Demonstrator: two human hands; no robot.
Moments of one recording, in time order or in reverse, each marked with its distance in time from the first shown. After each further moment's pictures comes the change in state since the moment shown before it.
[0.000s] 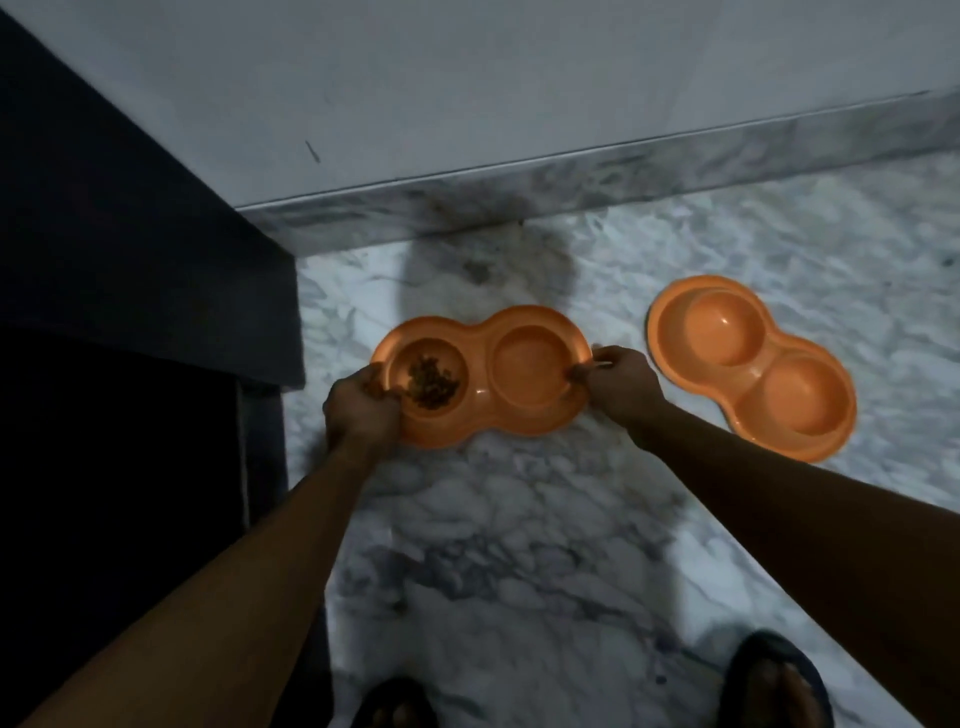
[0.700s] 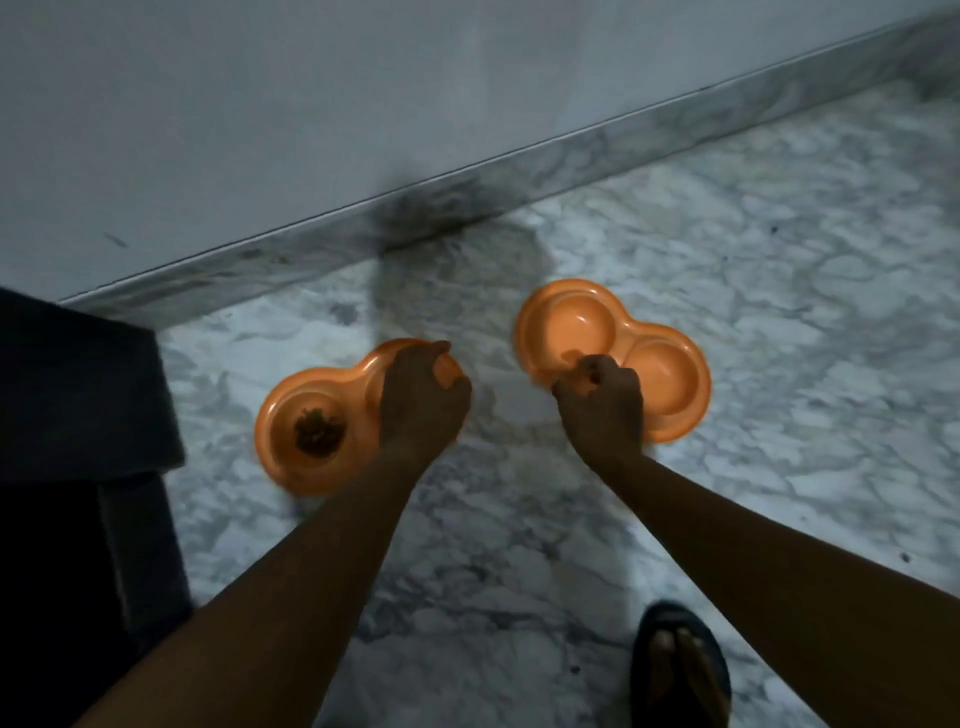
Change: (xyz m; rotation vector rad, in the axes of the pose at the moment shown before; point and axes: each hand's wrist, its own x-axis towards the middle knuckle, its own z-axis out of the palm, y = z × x) left_hand -0.066 0.104 0.131 0.236 -0.219 0.527; right_hand -0.012 0.056 -0.083 0.021 0.401 -0.087
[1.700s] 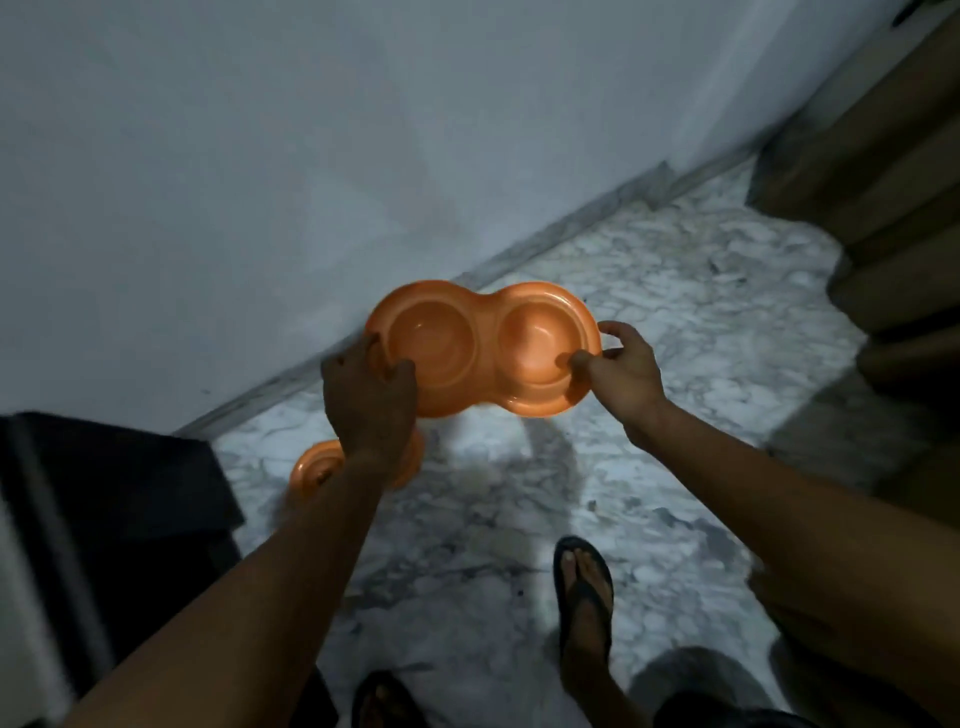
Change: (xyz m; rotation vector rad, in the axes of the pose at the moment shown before) left_hand -0.133 0.223 -0.158 -0.121 0.236 0.063; right_hand -0.112 -0.141 -0.305 0.327 0.007 0.233
